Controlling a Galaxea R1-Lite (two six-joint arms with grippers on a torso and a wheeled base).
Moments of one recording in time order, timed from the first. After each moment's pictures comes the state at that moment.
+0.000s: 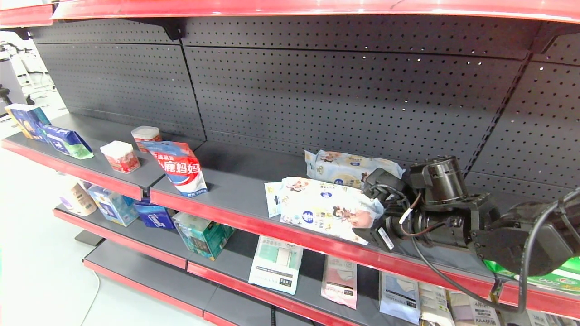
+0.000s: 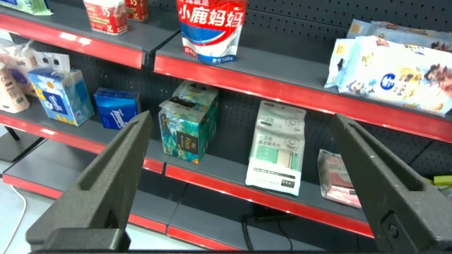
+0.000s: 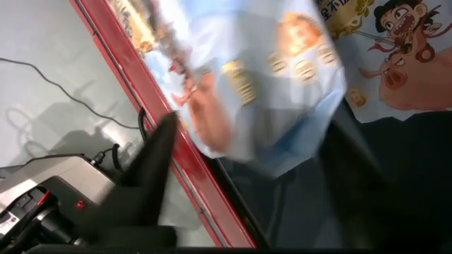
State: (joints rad) left arm 0.00 0.00 -0.02 0.01 -0.06 -0.11; right arm 0.50 1.82 -0.78 -0.38 -0.06 -0.34
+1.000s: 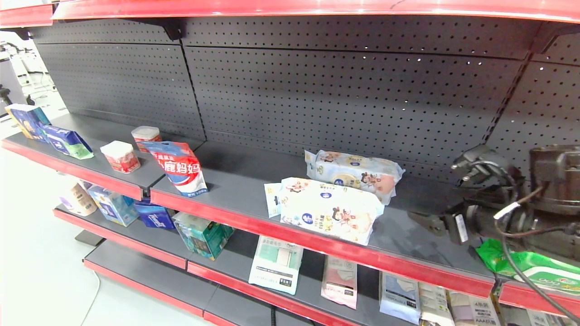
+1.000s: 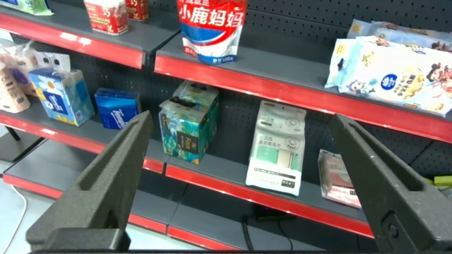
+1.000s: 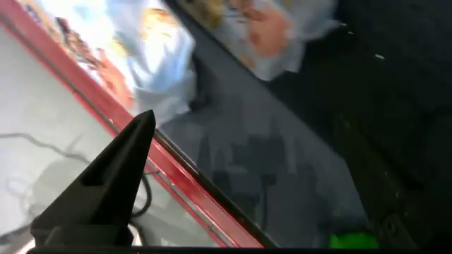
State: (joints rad) left arm 0.00 0.00 -0.02 0.01 -0.06 -0.11; right arm 0.30 1.44 -0.59 -0.38 -0.06 -0.23
